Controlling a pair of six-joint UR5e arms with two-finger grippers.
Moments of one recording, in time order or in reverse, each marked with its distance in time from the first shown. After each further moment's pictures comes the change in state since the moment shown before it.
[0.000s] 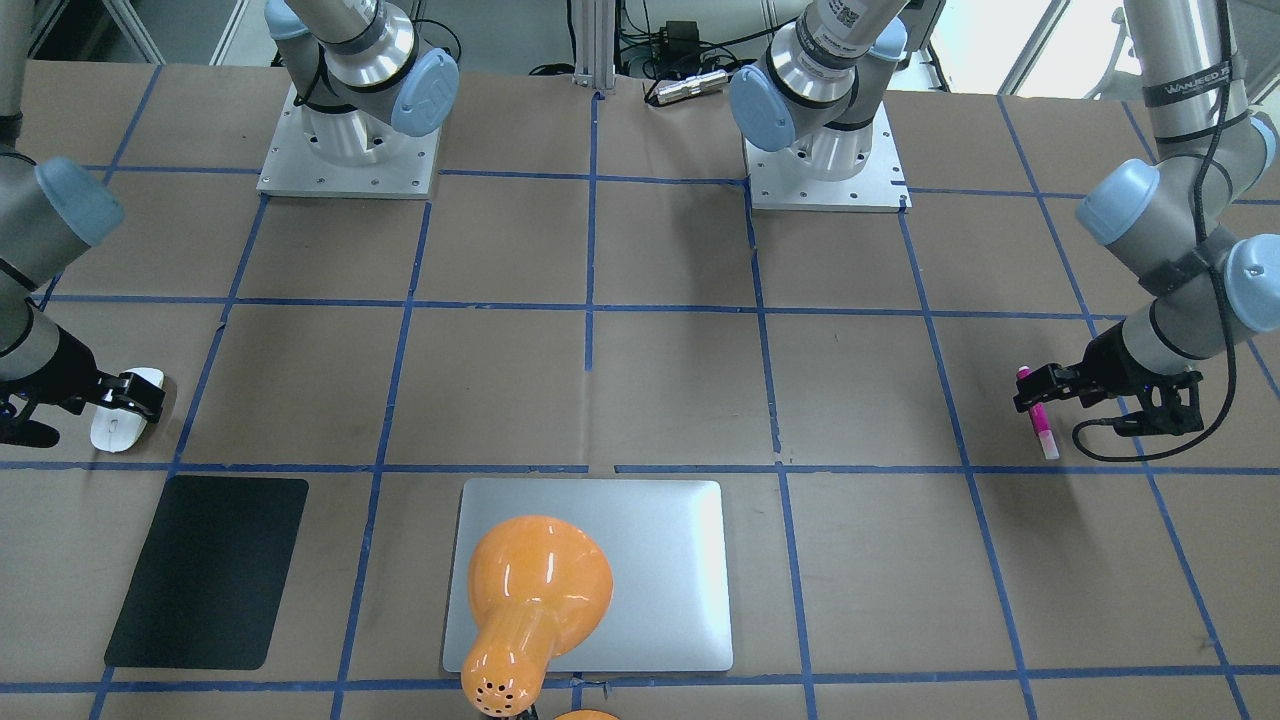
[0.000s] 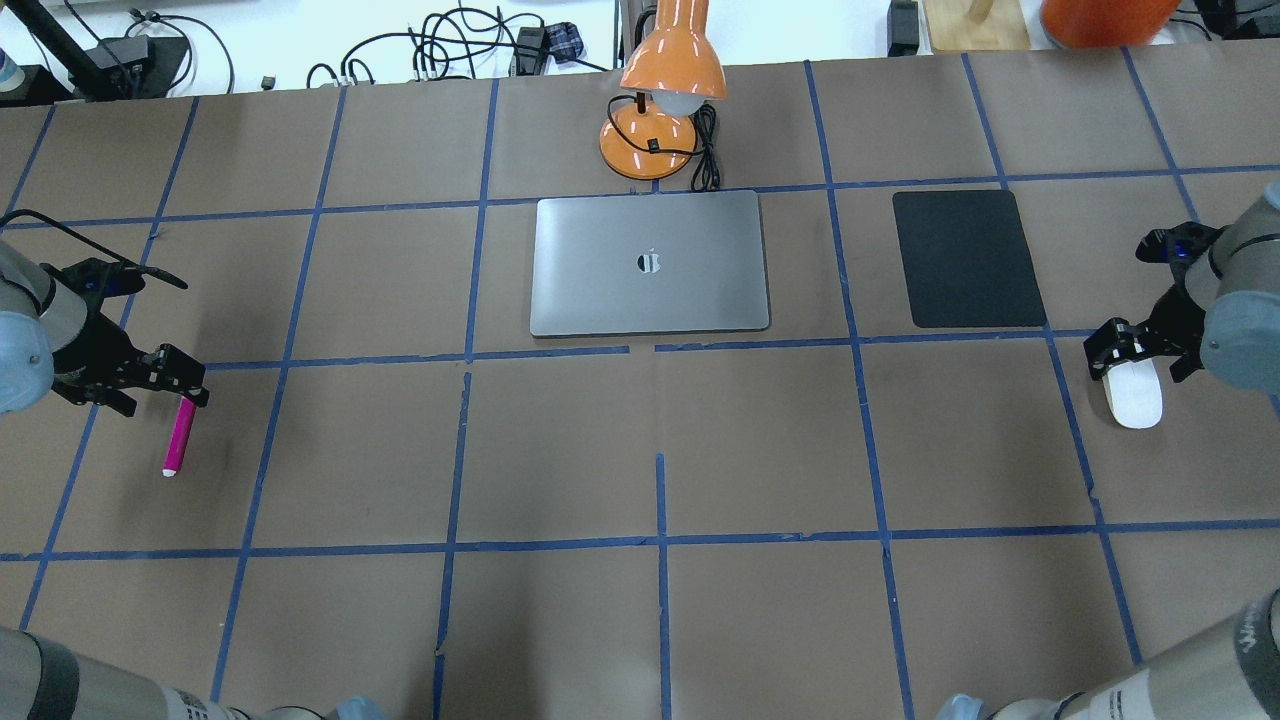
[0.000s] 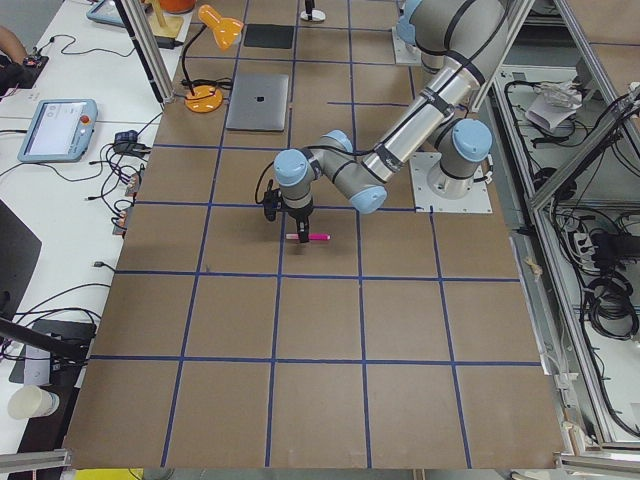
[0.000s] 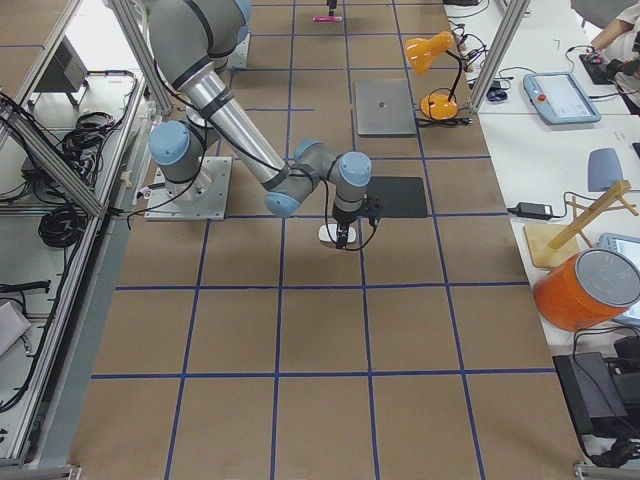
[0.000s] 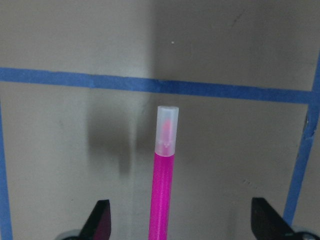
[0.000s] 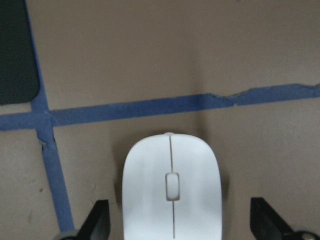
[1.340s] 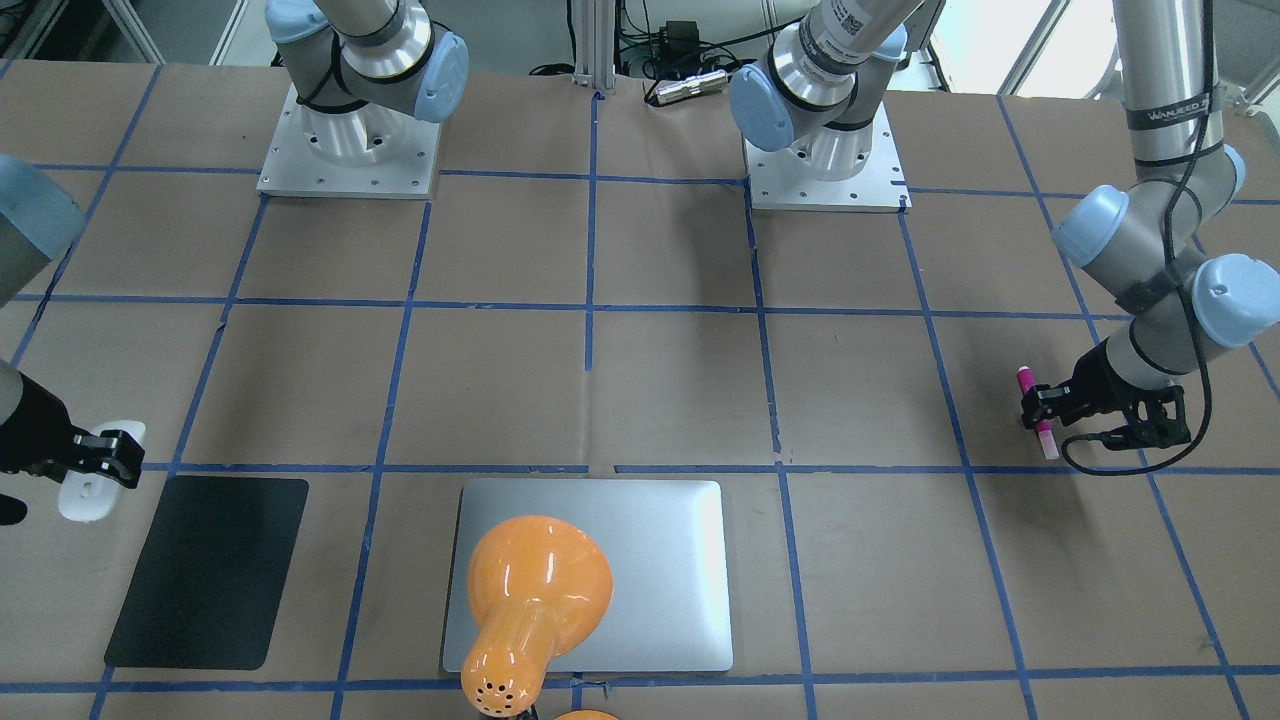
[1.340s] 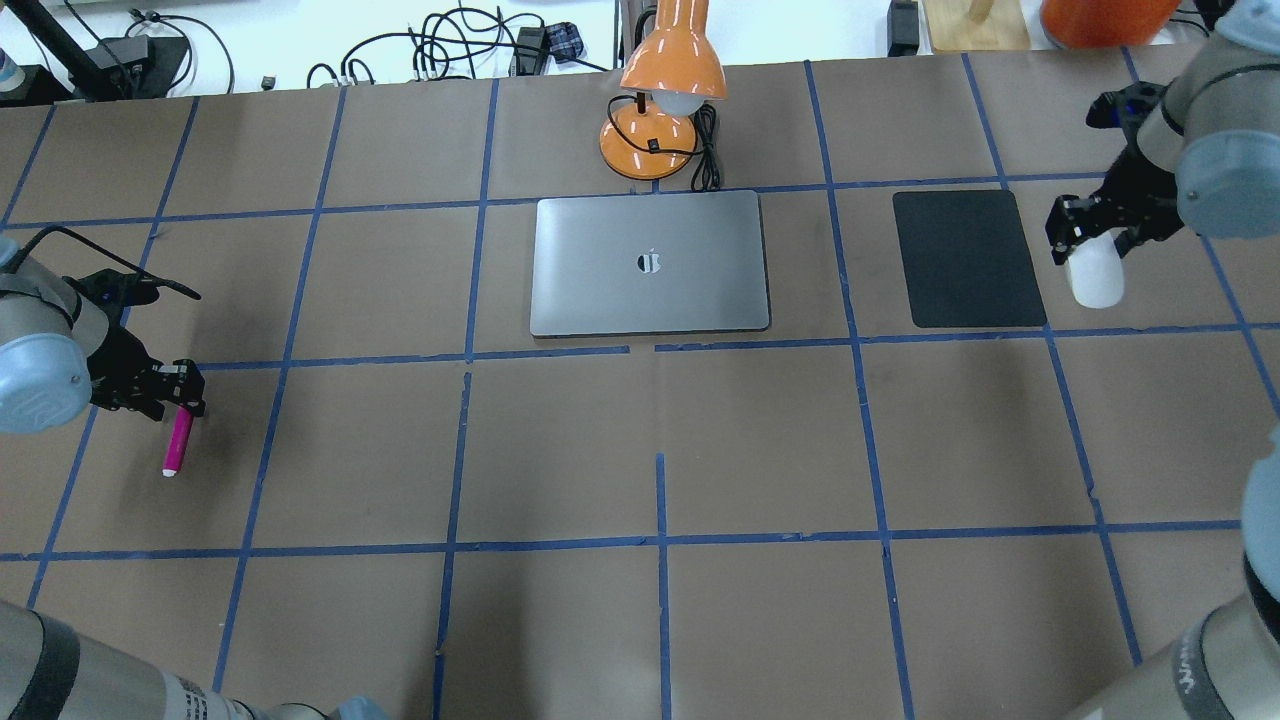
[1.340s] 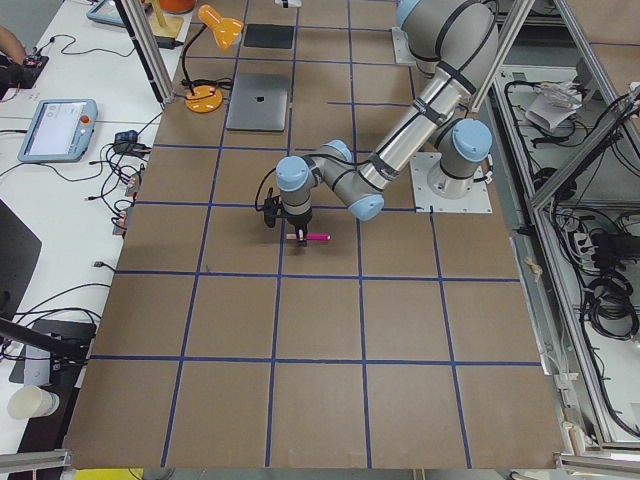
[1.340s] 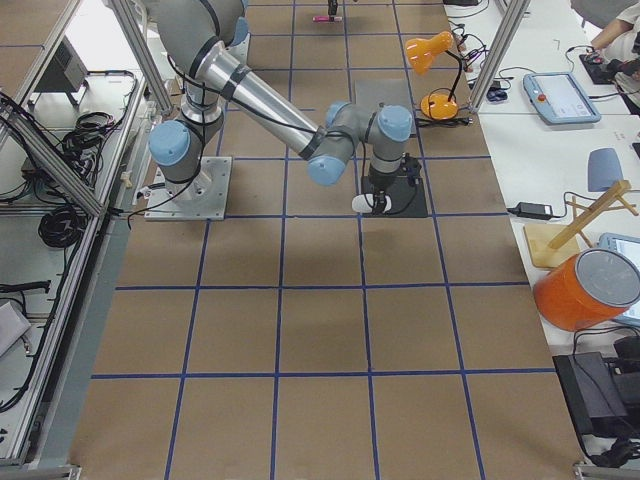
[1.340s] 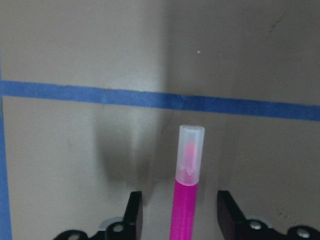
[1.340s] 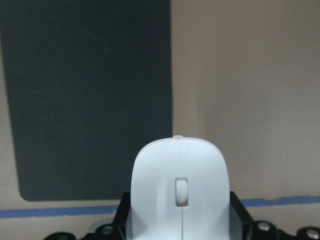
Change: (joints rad) left arm -0.005 -0.053 -0.024 0.127 0.029 -0.003; right arm 0.238 0.059 -0.388 0.294 0.036 0.165
